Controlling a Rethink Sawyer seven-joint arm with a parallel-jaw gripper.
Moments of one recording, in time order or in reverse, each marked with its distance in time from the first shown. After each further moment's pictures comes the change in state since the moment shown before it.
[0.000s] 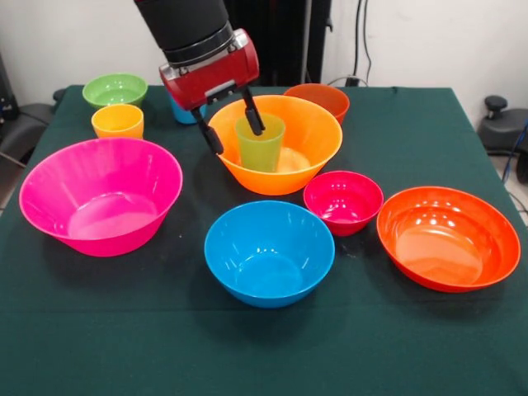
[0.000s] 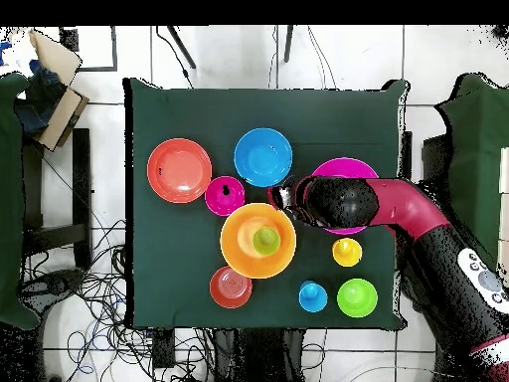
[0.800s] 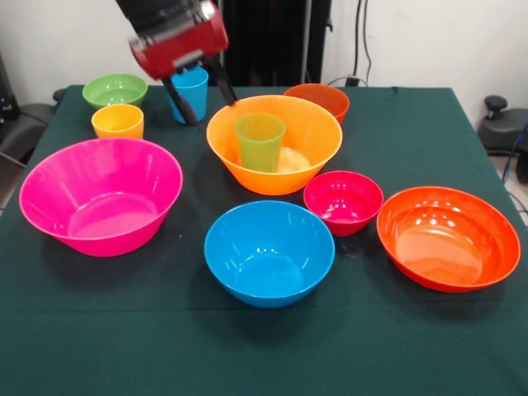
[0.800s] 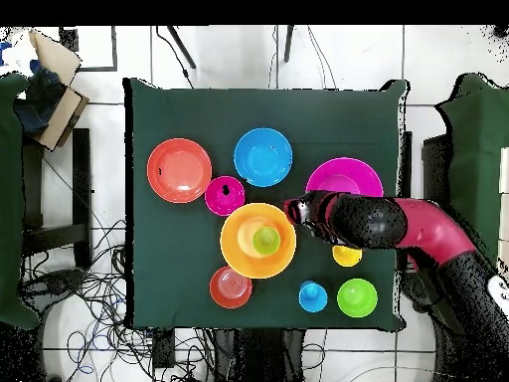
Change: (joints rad) arm -0.126 -0.073 0.052 0.107 0.052 0.002 0.000
